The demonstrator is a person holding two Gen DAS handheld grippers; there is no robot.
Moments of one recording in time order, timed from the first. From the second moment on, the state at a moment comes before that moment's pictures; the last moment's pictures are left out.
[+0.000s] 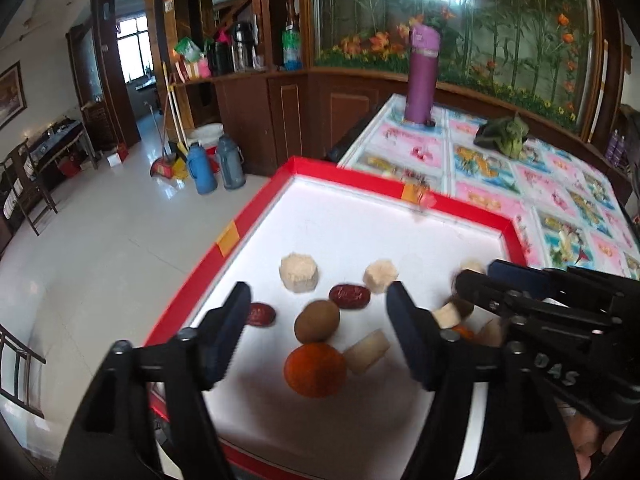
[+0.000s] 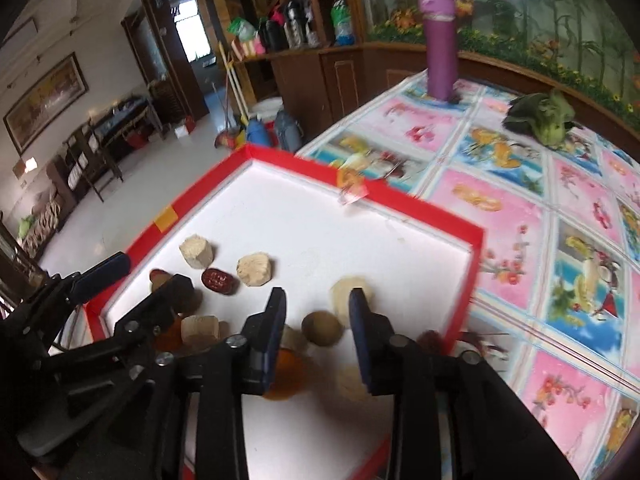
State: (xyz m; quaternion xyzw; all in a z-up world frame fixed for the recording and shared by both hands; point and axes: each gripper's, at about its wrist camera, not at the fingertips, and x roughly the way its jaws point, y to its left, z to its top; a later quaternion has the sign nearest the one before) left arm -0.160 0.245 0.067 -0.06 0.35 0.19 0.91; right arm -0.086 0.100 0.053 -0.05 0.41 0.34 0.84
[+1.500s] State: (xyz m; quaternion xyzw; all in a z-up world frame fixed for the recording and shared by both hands) left arm -0.247 0.185 0.154 -0.03 0.24 0.28 0.93; right arm -0.187 -0.008 0.120 -0.03 0.25 0.32 0.91
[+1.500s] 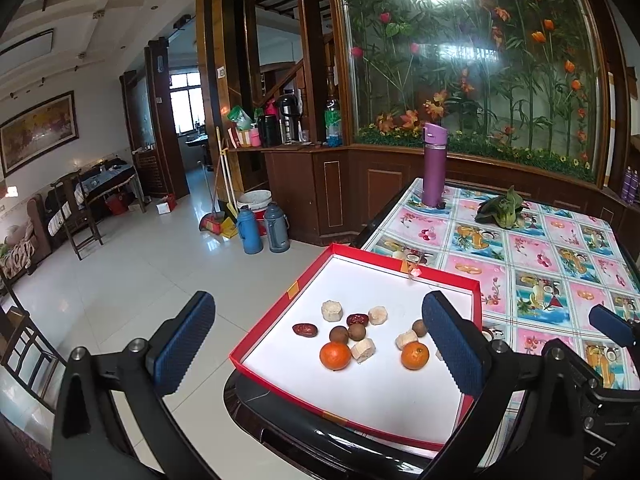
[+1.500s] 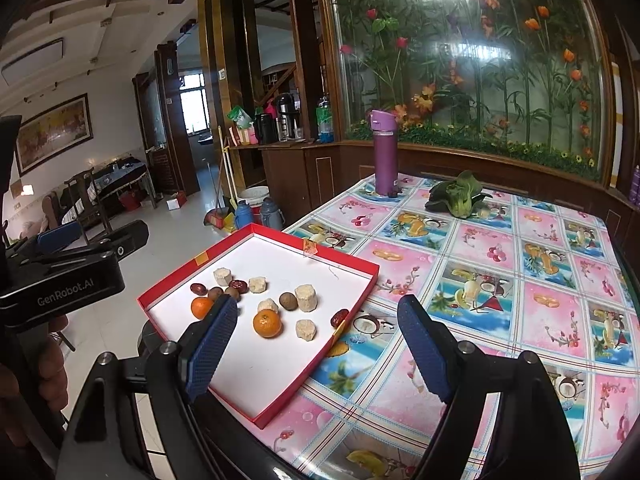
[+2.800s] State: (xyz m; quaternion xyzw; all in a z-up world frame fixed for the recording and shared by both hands) left arm -0.251 0.184 0.152 -0.05 0.25 0.27 0.93; right arm -0.192 0.002 0.115 -0.04 0.25 0.34 0.91
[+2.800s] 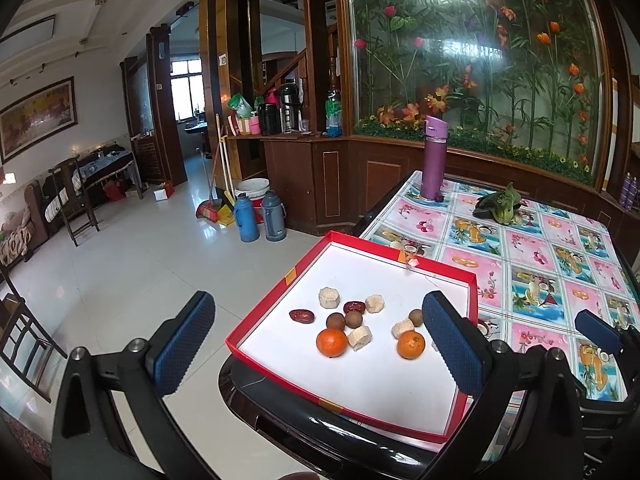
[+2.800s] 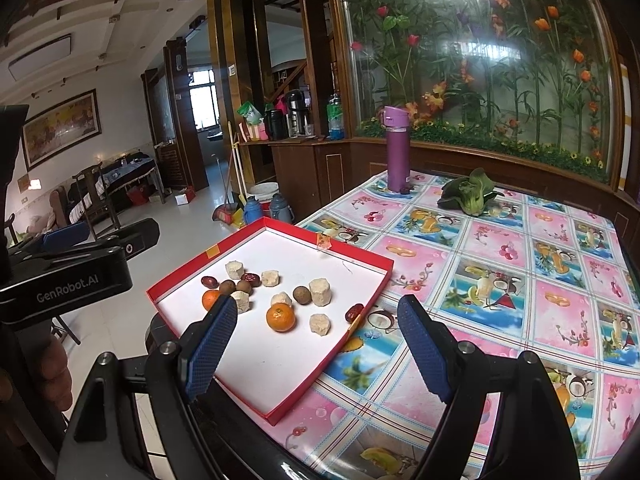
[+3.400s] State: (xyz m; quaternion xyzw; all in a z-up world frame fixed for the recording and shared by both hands) left arm -0.263 0.193 0.148 -0.07 0.25 0.27 0.93; right arm -0.199 0.007 0.115 -0.05 0.25 0.33 0.91
